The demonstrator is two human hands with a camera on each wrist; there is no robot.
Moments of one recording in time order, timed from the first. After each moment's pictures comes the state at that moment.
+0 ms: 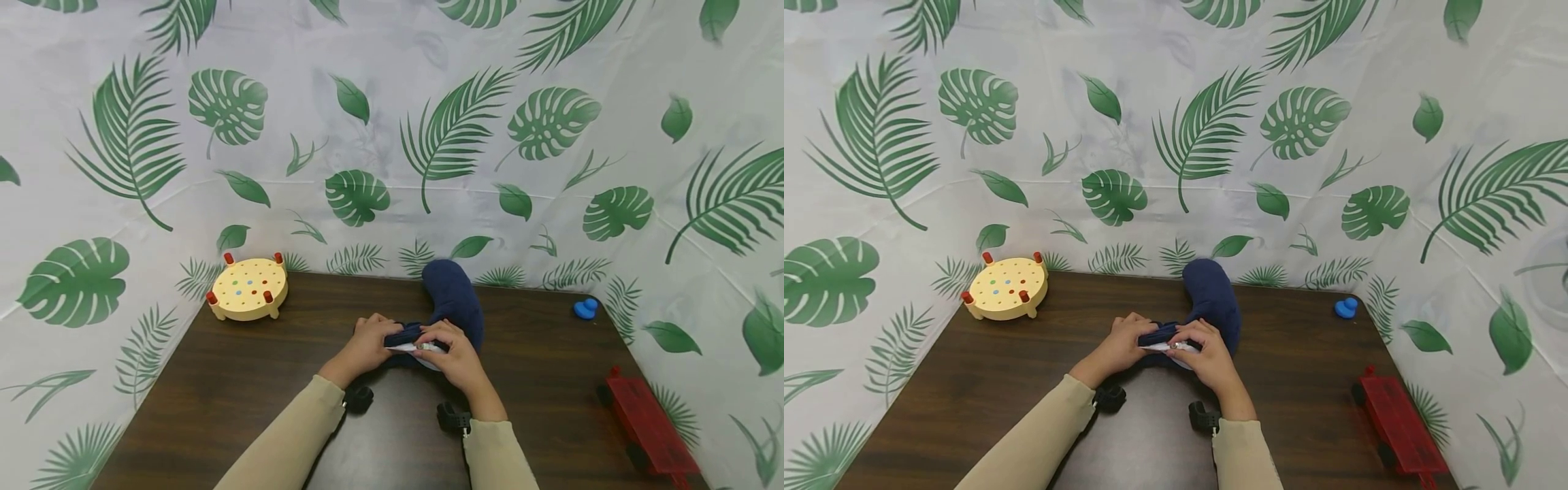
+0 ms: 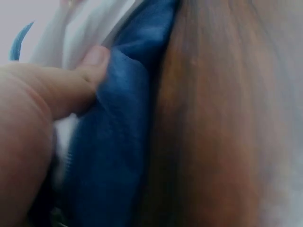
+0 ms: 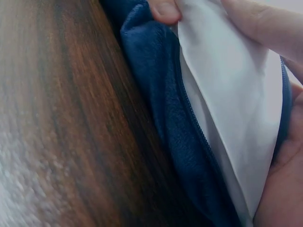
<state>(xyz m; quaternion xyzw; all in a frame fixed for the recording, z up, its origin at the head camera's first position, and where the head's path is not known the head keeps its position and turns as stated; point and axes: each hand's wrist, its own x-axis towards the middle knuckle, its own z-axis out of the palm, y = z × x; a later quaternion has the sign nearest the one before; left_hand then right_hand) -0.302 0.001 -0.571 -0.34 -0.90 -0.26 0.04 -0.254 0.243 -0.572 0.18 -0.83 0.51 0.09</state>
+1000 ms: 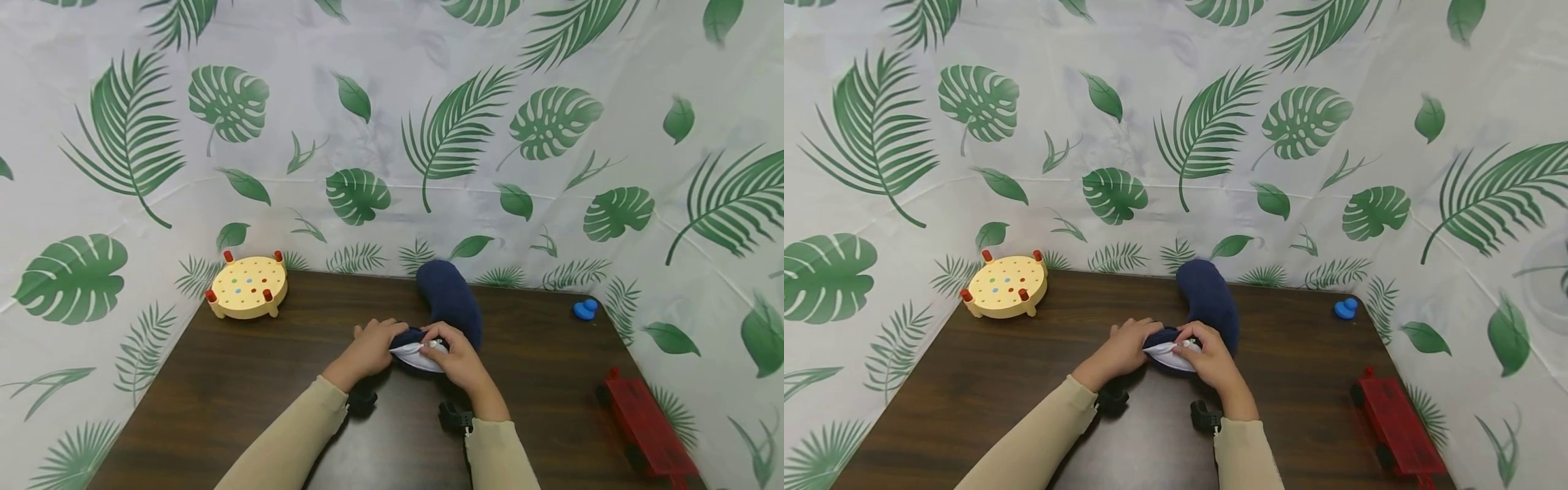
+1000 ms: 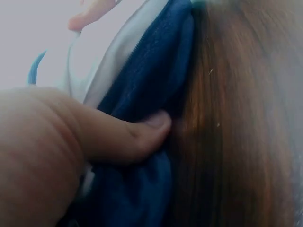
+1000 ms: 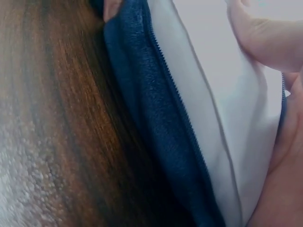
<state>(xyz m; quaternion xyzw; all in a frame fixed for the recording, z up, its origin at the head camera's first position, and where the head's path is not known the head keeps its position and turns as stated) -0.289 0.011 -0.558 -0.30 -0.92 -0.25 -0.02 -0.255 0.247 -0.572 0.19 -0.82 0.53 0.06</state>
